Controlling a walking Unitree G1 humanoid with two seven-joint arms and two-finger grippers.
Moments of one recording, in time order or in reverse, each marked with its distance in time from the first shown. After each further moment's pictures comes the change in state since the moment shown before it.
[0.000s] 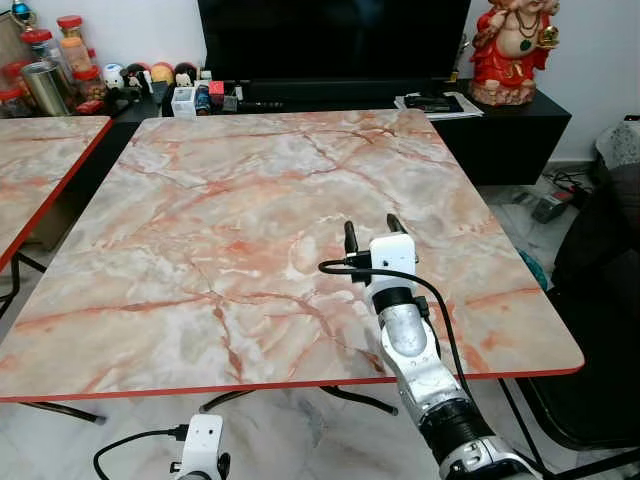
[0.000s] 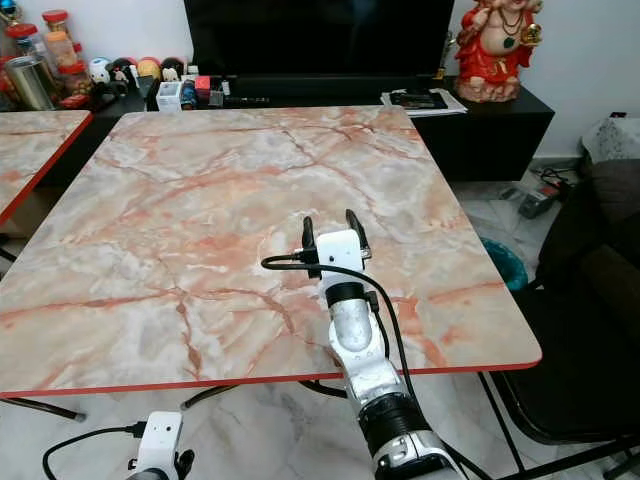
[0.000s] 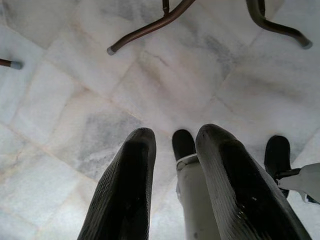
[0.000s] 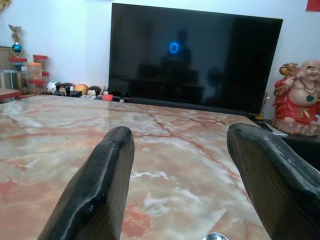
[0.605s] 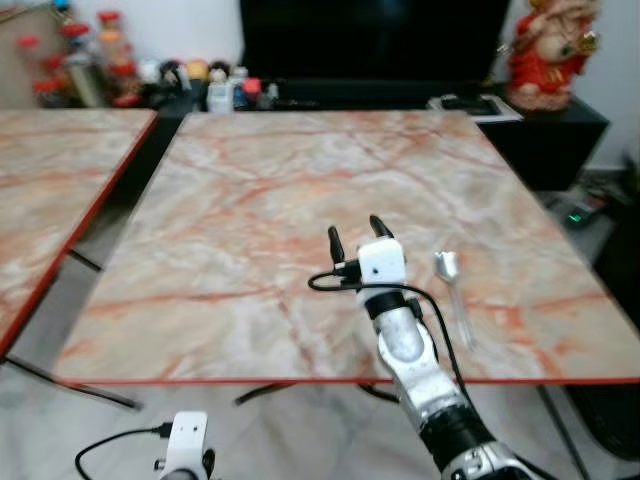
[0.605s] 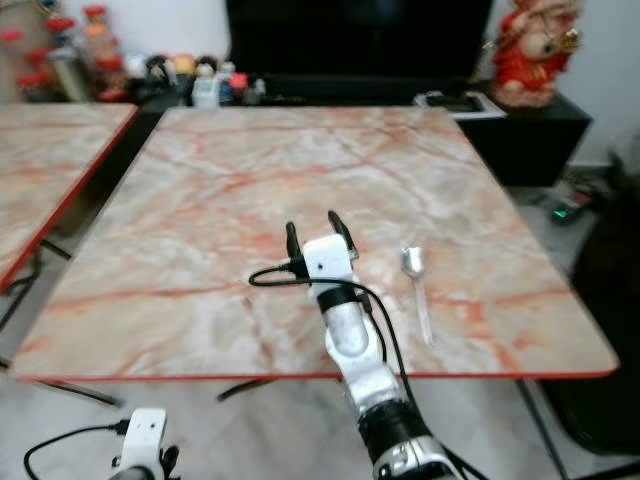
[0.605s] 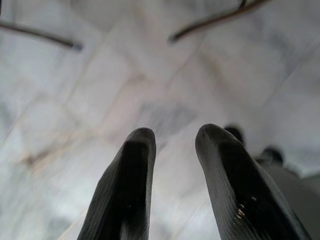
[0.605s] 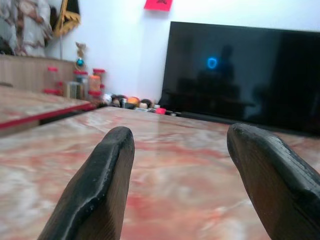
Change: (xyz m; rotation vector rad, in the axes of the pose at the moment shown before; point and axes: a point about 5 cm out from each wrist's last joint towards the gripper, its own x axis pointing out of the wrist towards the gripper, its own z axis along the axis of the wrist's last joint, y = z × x) left arm -0.002 0.013 -0.004 -0.011 -0.001 0.037; right arm -0.003 0.011 0.008 -0.008 -0.061 0.104
